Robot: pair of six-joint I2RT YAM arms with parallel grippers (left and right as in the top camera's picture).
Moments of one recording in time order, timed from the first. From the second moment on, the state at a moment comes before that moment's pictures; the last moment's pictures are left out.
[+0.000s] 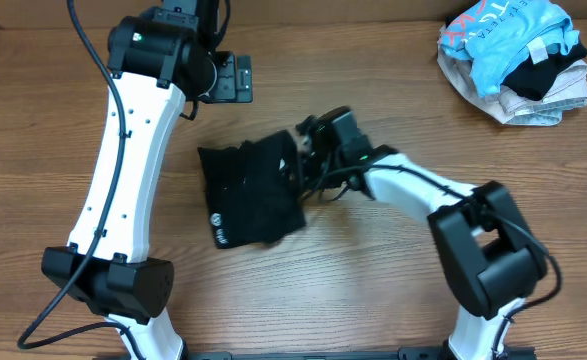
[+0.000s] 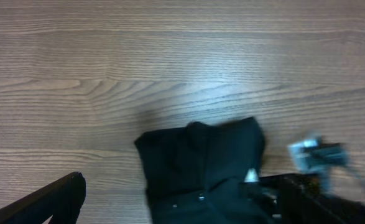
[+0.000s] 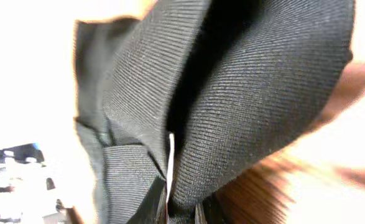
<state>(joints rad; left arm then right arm) -0.24 1.91 2.18 -1.39 -0.08 -0.28 0.48 1.96 1.16 -0.14 -0.66 0.53</state>
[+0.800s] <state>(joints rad) -0.16 1.91 2.18 -1.38 -0.09 -0.28 -0.21 1.66 1.25 0.46 -0.76 0.90</state>
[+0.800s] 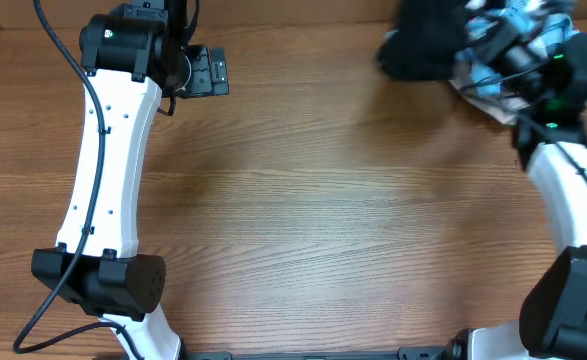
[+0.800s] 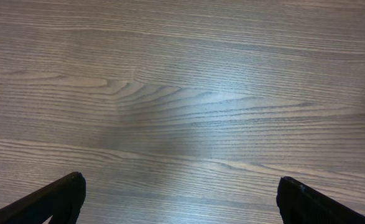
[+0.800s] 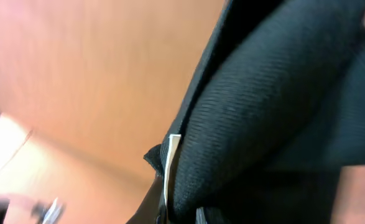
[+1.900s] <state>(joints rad) -0.16 1.91 2.18 -1.32 -0.09 -0.28 -0.51 2.13 1.77 -0.16 -0.60 0.78</state>
